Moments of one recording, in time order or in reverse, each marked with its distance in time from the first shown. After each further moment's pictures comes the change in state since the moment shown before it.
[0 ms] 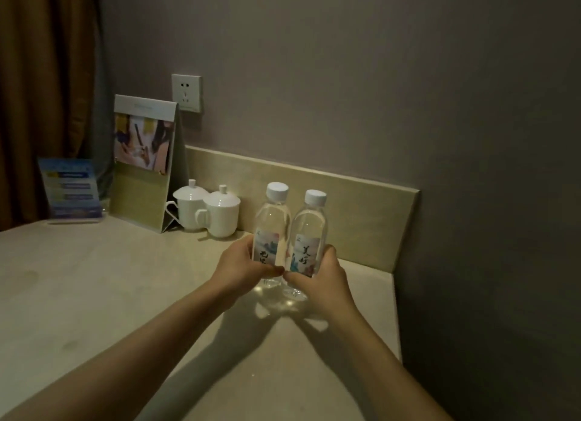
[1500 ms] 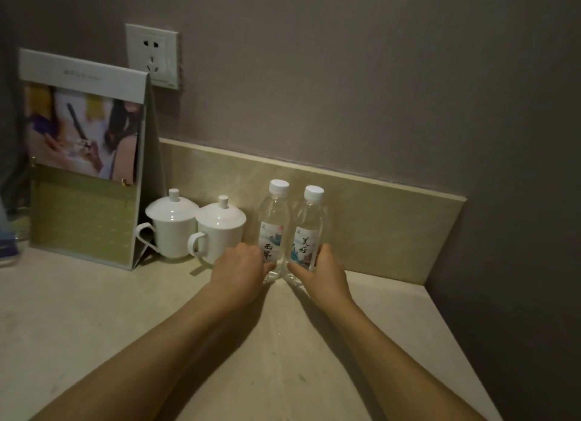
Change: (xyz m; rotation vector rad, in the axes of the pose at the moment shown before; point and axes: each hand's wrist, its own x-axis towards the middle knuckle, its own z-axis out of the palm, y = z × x) left_hand 0.158 -0.063 -0.054 1.029 -0.082 0.273; right_hand 0.127 0.012 0.098 -0.476 0.269 0.193
